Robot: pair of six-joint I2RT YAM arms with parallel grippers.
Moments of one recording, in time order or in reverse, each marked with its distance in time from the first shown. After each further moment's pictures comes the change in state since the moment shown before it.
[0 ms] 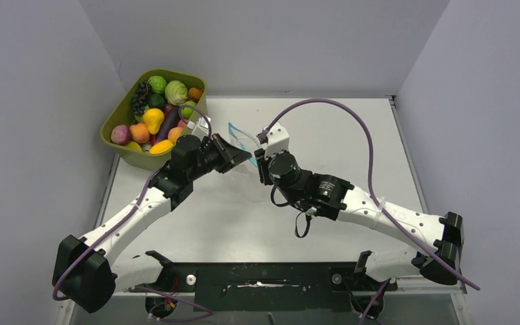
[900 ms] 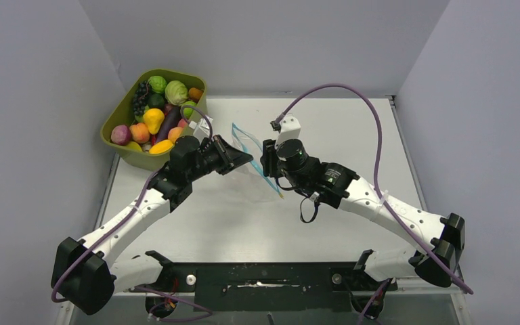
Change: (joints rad) left arm 0.000 -0.019 -0.018 0.017 0.062 0.020; right arm -0.142 0.010 0.049 -0.122 -0.182 0.203
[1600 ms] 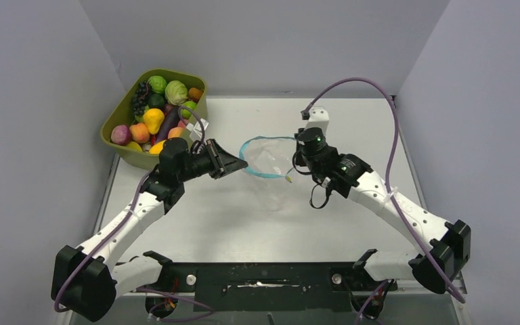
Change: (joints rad) left arm 0.093 -0.040 -0.038 0.027 0.229 0.006; right arm -0.192 0.003 -0.034 -0.058 0.075 -0.021
